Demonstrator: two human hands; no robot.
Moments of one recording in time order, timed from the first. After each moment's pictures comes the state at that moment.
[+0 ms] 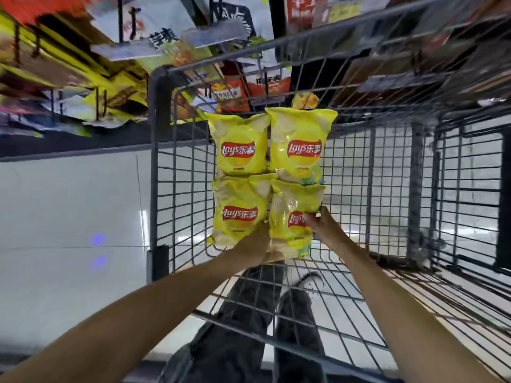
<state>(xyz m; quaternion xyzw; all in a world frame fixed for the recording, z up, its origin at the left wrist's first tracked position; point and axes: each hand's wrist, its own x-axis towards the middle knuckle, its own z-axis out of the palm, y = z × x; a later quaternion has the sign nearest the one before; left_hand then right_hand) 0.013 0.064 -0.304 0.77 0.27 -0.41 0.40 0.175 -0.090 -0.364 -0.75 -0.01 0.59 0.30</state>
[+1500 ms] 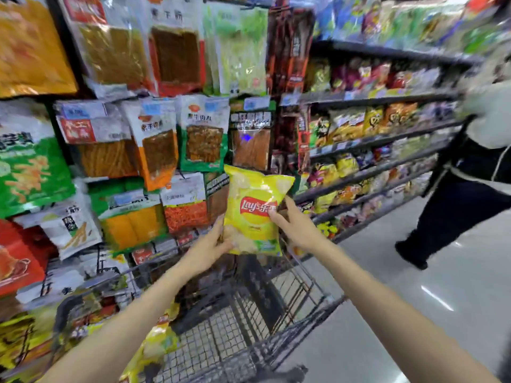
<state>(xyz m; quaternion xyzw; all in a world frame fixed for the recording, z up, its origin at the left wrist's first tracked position) 0.191 -0.094 0.171 0.87 -0.02 0.02 0.49 0.278 -0.323 0.234 -0.88 -0.22 0.09 0.41</state>
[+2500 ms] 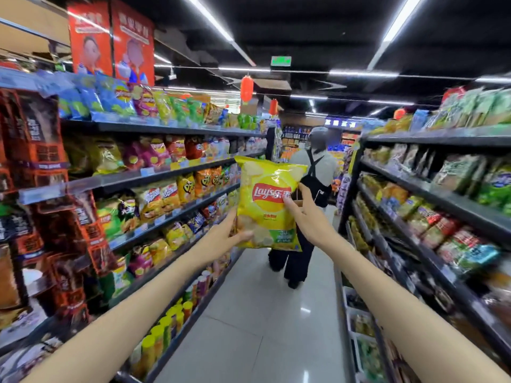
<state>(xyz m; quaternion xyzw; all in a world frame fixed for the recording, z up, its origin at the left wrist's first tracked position) 0.450 -0.521 0.371 0.80 -0.40 0.01 0.45 0.350 -0.724 0.431 -0.87 0.01 -0.26 0.41</state>
